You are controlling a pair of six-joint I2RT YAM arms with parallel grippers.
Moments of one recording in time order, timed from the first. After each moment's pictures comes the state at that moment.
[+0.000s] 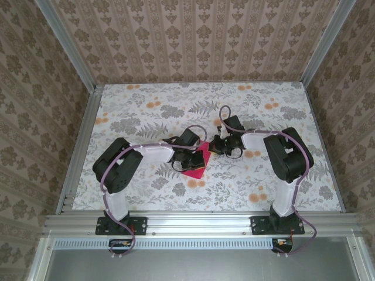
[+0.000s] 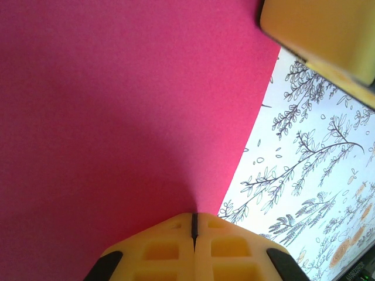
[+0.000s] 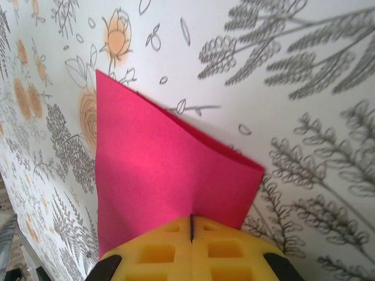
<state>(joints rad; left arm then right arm) -0.83 1.86 1.02 -0.25 0.38 -0.90 0.35 1.90 0.99 -0.14 -0.53 0.67</state>
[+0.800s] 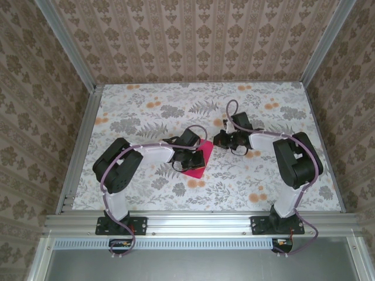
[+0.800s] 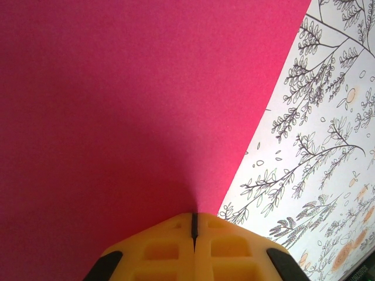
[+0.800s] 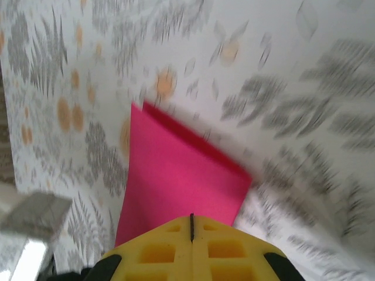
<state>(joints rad) -0.84 1.86 1.02 -0.25 0.37 -0.90 0.32 1.79 0.92 -0.07 -0.54 0.61</state>
